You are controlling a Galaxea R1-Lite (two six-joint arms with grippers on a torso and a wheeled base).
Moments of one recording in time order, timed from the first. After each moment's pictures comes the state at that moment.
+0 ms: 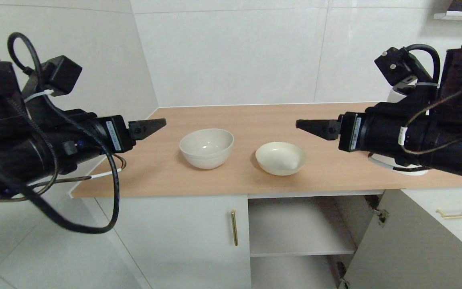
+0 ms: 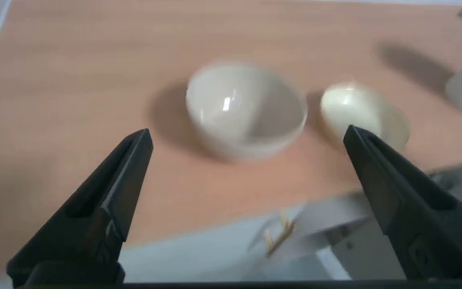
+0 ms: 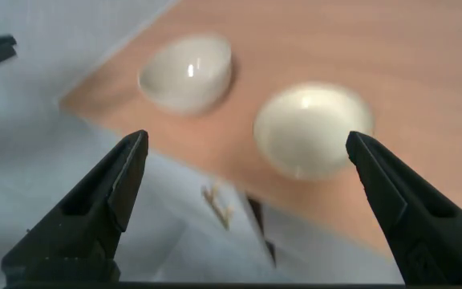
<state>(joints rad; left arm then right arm) -0.27 1.44 -0.92 -0.37 -0.05 -0.18 0.59 1.55 -1.07 -0.37 0.01 0.21</state>
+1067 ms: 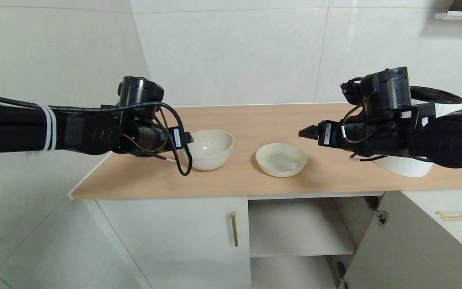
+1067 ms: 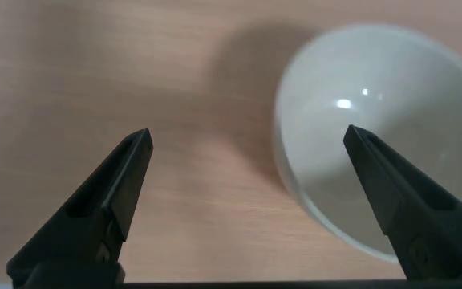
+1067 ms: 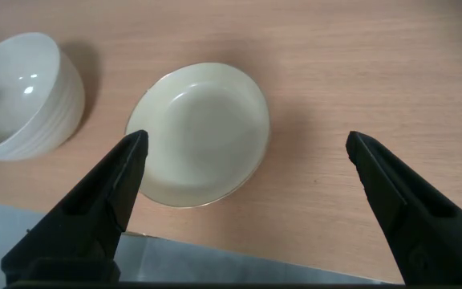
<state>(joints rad) -0.31 1.97 -1.48 0.09 0.25 -0.34 0.47 1.83 -1.34 -0.10 -0.14 0.34</state>
